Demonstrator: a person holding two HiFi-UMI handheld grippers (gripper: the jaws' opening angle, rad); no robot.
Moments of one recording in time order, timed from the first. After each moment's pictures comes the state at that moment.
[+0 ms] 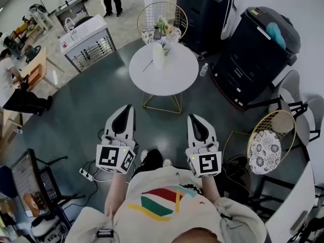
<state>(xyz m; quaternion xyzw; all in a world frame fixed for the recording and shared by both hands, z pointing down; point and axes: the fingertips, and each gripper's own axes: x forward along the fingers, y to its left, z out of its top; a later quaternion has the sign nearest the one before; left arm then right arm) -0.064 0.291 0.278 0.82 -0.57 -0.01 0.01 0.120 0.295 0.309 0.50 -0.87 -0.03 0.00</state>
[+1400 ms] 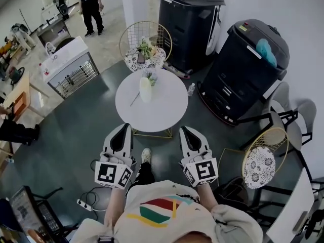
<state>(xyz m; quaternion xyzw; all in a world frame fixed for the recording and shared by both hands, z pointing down) -0.064 0.144 0.281 0.85 -0.52 -0.05 0.03 0.108 0.147 0.303 0.51 -0.86 0.01 0.00</state>
